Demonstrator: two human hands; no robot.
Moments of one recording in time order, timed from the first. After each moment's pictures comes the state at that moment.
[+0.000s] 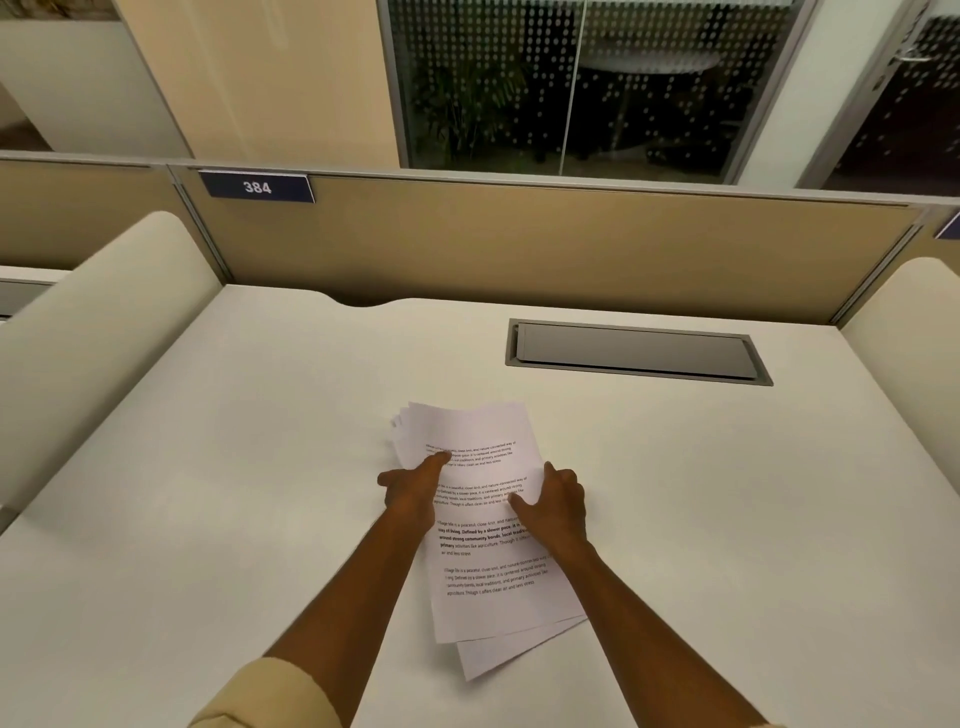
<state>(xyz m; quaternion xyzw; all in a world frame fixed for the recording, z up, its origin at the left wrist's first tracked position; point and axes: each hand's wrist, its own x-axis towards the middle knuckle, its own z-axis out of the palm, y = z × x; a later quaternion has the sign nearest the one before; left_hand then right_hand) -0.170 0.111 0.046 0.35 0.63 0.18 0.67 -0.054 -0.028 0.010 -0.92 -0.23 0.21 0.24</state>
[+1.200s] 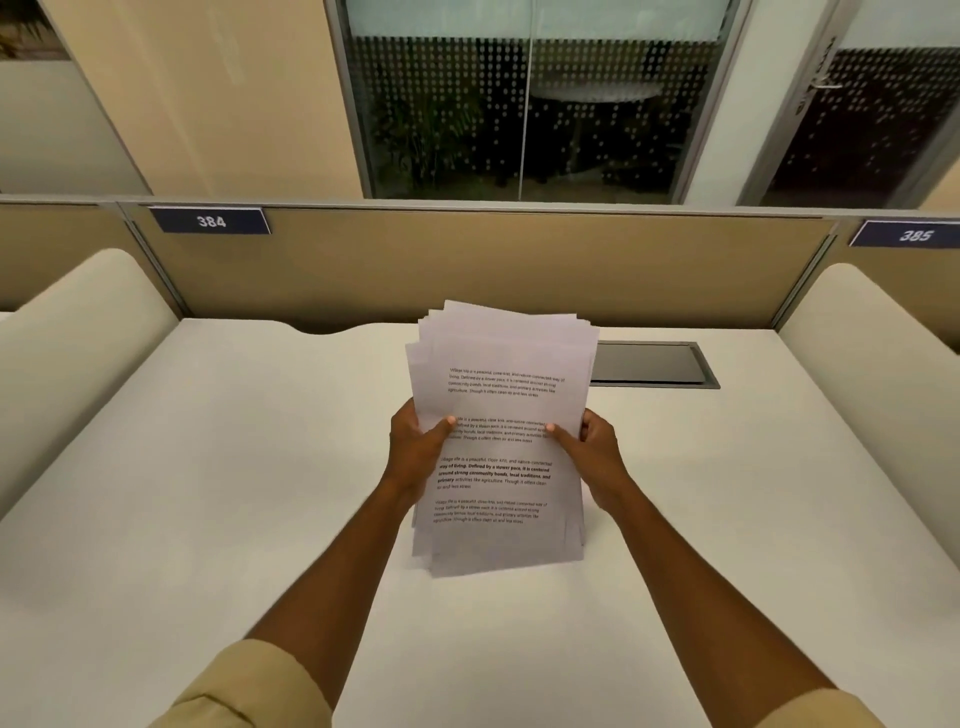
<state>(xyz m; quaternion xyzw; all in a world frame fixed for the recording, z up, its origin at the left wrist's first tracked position) -0.122 0.099 0.104 0.64 0.31 0.28 0.65 0.049 -0.065 0.068 -0.71 -0.15 0.26 0.64</state>
